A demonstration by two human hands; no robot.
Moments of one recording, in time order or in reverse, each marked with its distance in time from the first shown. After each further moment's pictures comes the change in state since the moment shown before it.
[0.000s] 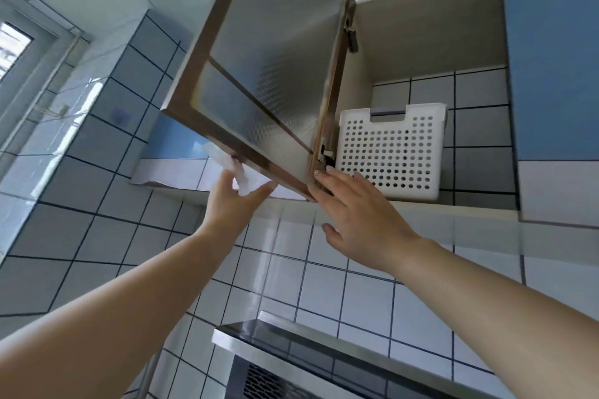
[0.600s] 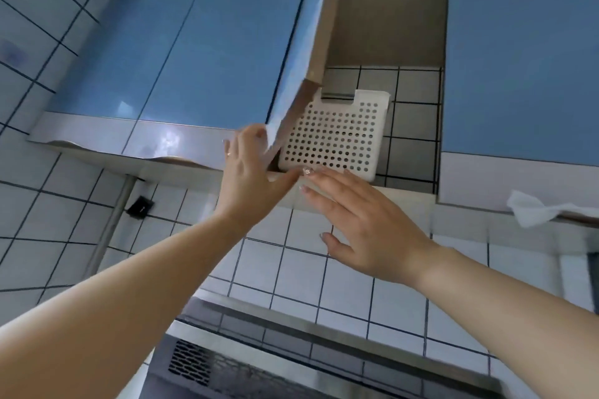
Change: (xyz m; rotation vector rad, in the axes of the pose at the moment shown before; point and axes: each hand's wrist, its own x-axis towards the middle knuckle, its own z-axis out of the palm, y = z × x) left_hand -0.033 0.019 0.083 0.121 0.003 0.541; right_hand -0.073 0.029 -0.039 -0.054 -0.008 -0.177
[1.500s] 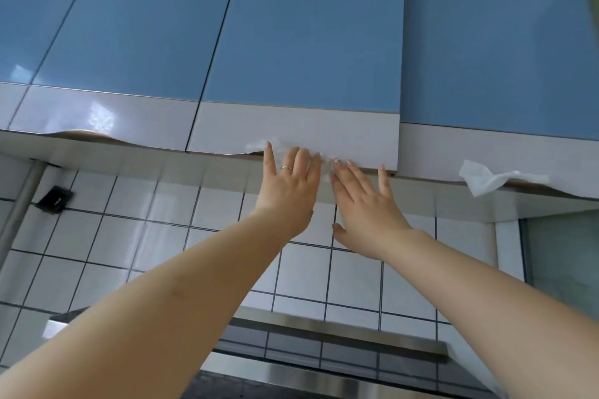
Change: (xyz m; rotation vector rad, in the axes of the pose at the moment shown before) left_hand -0.033 0.016 0.142 0.827 -0.582 0.326; right_hand -0.060 0.052 0.049 -0.257 -0.584 0.583
